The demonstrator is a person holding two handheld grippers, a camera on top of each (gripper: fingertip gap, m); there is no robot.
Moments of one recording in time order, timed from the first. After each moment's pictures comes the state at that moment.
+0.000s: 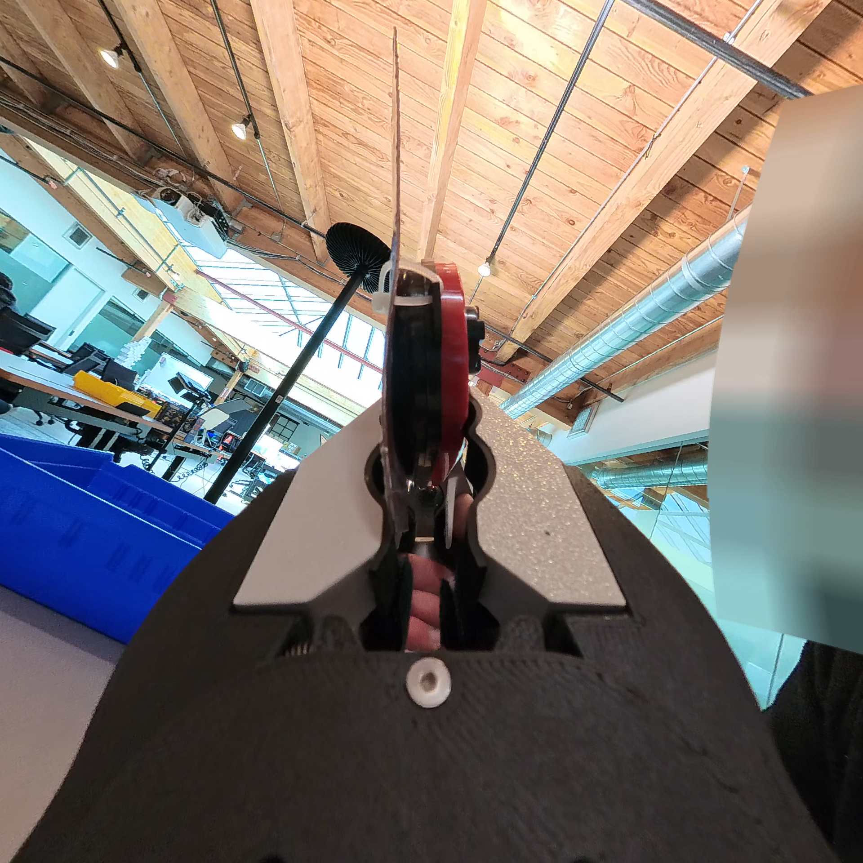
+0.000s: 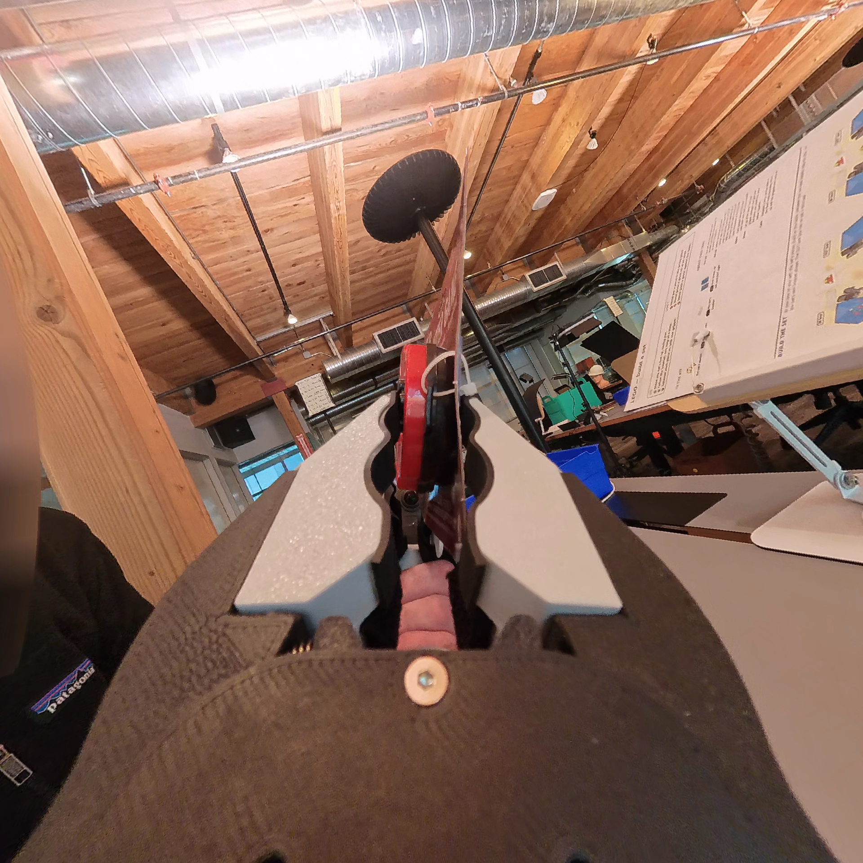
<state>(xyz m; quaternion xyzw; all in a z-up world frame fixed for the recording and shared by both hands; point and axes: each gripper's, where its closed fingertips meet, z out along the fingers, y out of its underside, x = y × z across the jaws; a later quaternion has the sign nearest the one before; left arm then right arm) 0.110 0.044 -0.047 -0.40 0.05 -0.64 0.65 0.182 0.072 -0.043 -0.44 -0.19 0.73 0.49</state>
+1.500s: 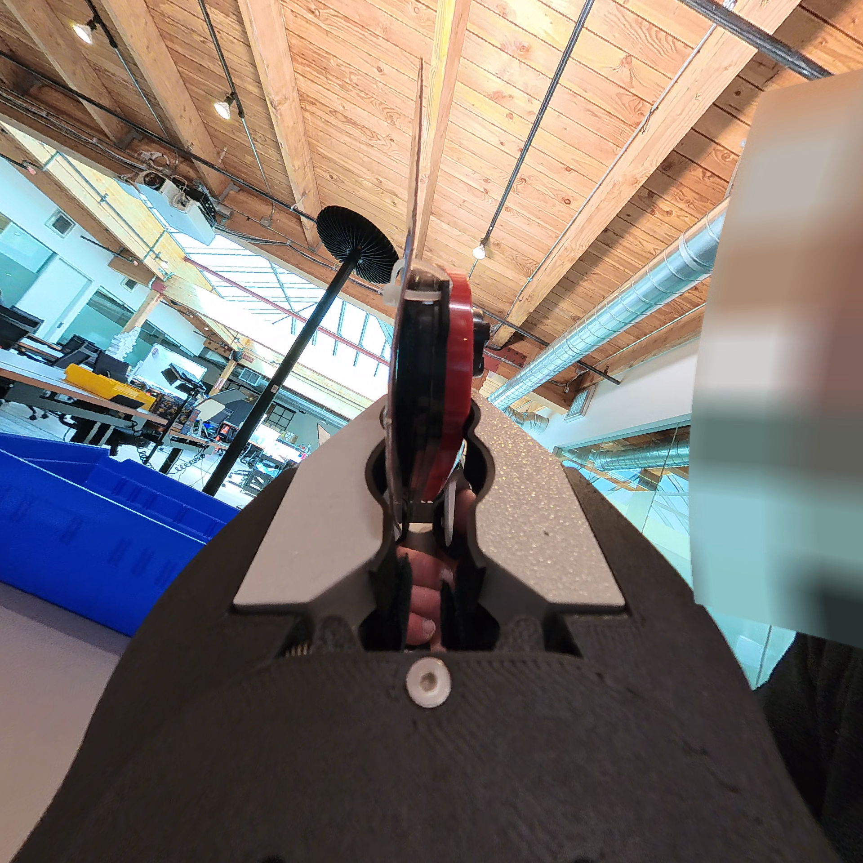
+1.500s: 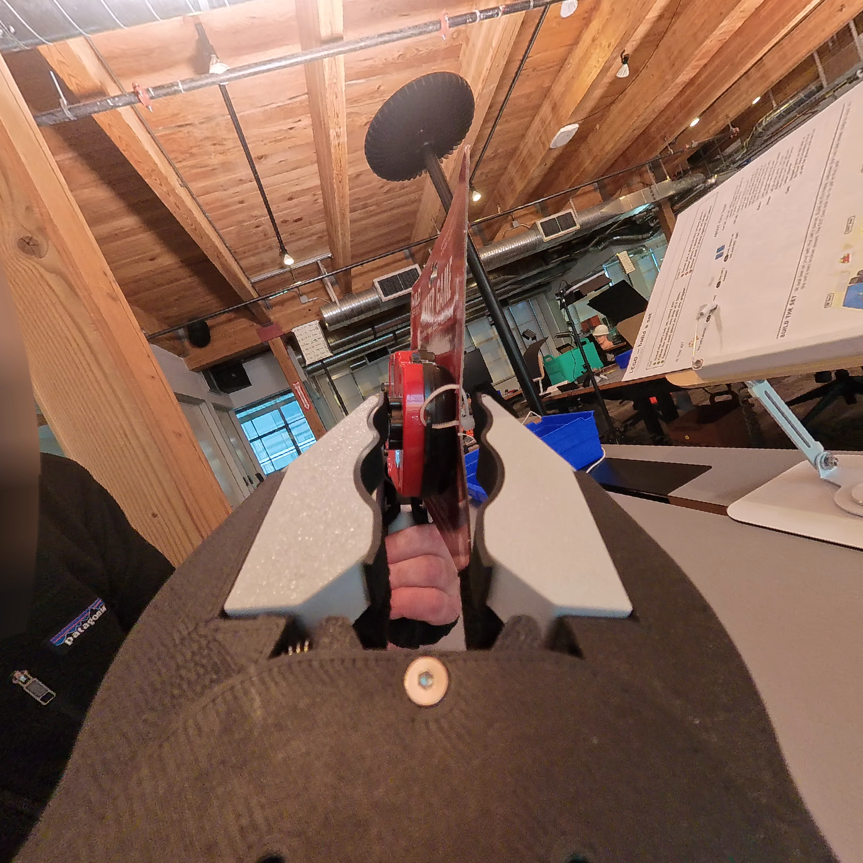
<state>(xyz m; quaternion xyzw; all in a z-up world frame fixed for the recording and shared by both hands) 0.113 0.041 -0.048 -0.41 0.07 -0.64 0.65 0.186 0.069 -0.051 -0.46 -0.25 0.71 0.47</state>
